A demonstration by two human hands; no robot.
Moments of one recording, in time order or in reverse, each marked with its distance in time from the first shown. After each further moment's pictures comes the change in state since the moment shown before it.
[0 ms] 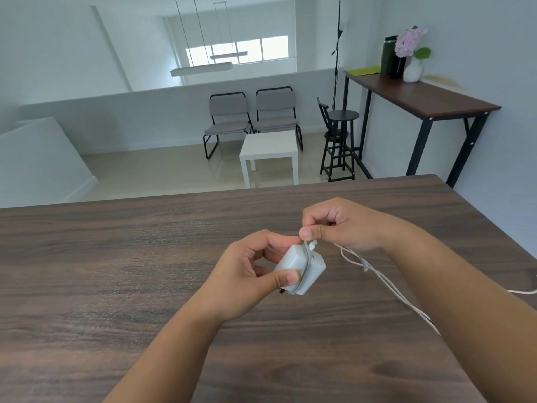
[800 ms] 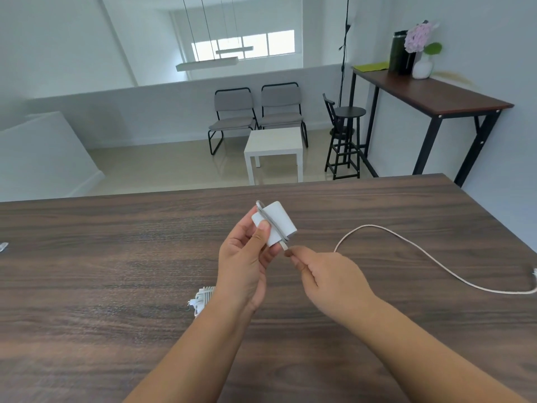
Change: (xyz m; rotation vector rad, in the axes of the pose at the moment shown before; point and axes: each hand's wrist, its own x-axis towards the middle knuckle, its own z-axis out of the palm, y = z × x) left_hand 0.026 -0.015 0.022 -0.738 0.580 -0.119; right_hand -0.018 0.026 0.095 -0.543 0.390 0.150
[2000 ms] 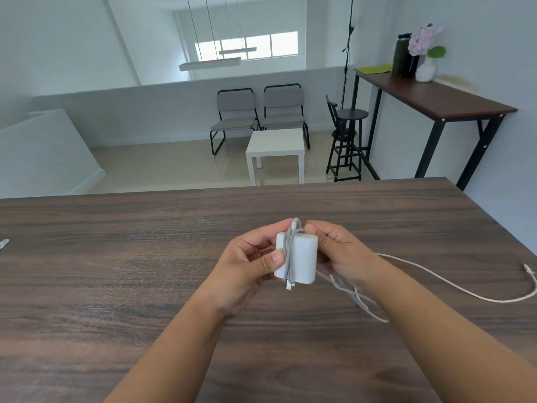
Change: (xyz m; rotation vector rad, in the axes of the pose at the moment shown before) left_hand -0.002 0.019 -0.027 0.266 -0.582 -0.087; right_hand 0.029 0.014 -0.020 1.139 -0.266 0.095
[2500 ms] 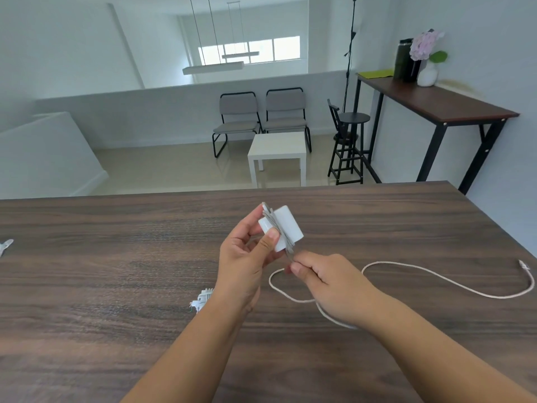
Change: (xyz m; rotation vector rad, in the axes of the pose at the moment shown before) left_hand 0.017 -0.013 0.011 -0.046 0.482 0.154; right_hand -0.021 0.004 0.020 -0.892 0.082 -0.018
